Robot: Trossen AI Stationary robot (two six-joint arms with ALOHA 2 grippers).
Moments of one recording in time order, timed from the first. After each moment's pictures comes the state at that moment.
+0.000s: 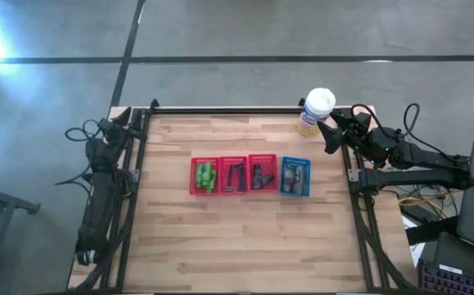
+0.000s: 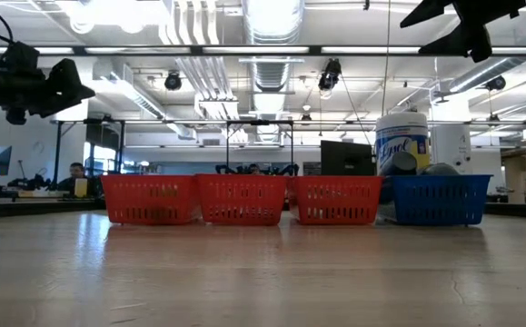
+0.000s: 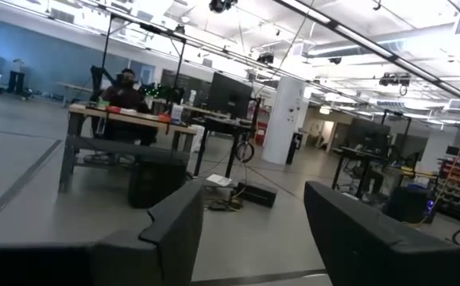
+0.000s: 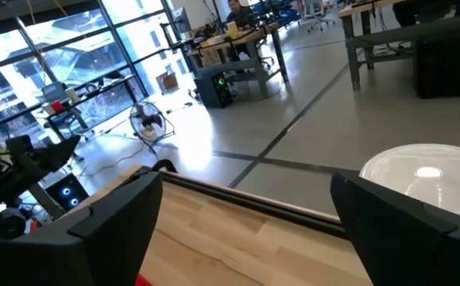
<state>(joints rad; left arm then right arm) 1.48 0.02 0.01 0.24 0.30 -0.29 -0.11 0.49 0.65 -0.28 0.69 0.45</state>
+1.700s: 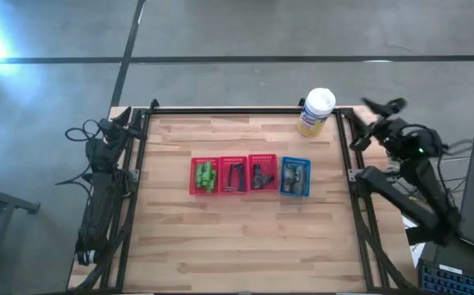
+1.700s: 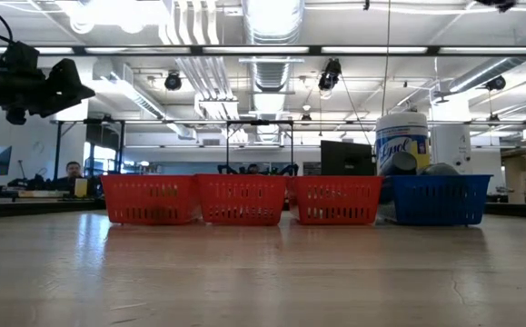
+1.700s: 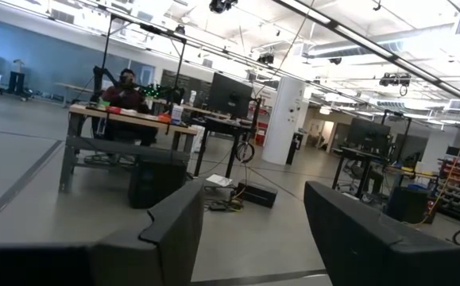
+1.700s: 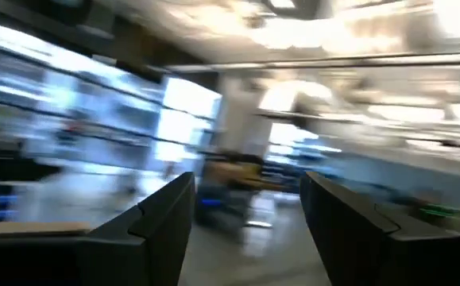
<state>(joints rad) 1.48 0.03 0.01 0.25 0.30 -0.29 -0.82 0.21 0.58 -0.01 -0.22 -0.19</state>
